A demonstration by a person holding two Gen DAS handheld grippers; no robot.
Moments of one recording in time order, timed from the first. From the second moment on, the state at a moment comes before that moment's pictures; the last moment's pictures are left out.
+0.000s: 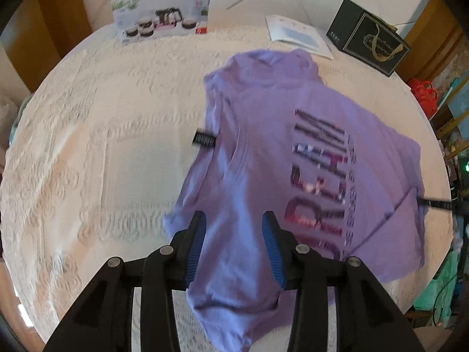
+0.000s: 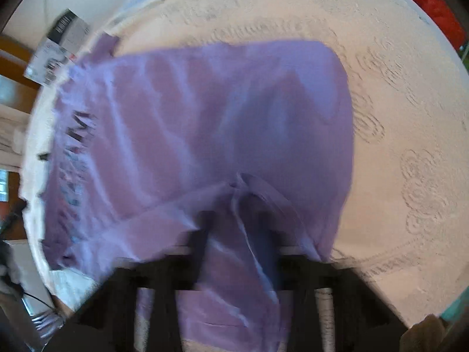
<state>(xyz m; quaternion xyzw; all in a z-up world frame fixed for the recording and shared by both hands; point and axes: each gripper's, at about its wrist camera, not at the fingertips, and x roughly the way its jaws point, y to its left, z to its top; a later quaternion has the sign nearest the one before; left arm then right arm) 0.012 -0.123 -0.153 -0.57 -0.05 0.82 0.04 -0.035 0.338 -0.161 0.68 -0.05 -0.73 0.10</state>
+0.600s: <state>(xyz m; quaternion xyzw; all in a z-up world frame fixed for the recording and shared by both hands) -0.222 -0.088 -0.165 -0.57 -0.03 0.81 0.09 -0.048 0.453 -0.113 0.63 -0.14 -0.76 0.01</state>
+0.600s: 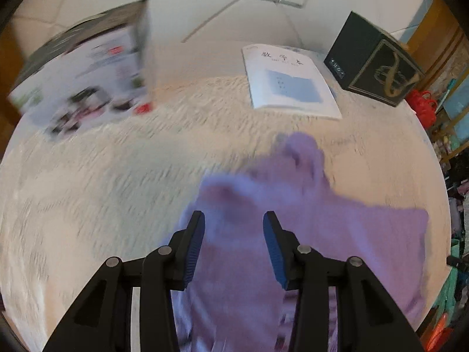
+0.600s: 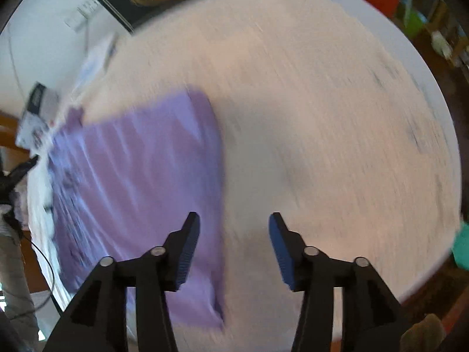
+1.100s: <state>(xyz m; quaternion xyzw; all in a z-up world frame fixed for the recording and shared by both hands) -0.298 -0.026 -0.226 -0.62 0.07 0.77 0.15 -0.180 0.417 -0.169 0.65 -0.10 -0.75 0.04</state>
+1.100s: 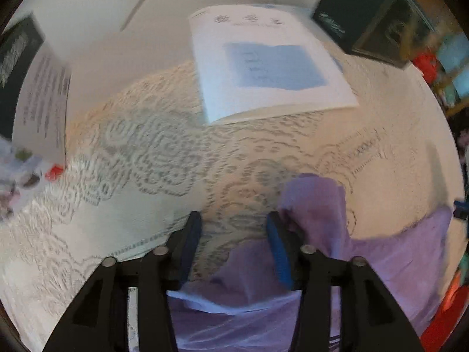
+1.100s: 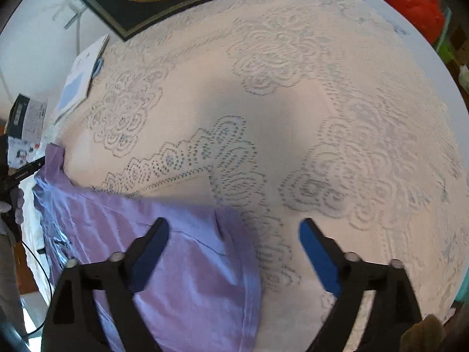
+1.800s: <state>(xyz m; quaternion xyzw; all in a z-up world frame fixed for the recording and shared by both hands) -0.319 -0.069 -0.128 -0.51 0.02 0.86 0.07 -0.229 0.377 -0.107 0.57 0.03 -0.82 0.02</state>
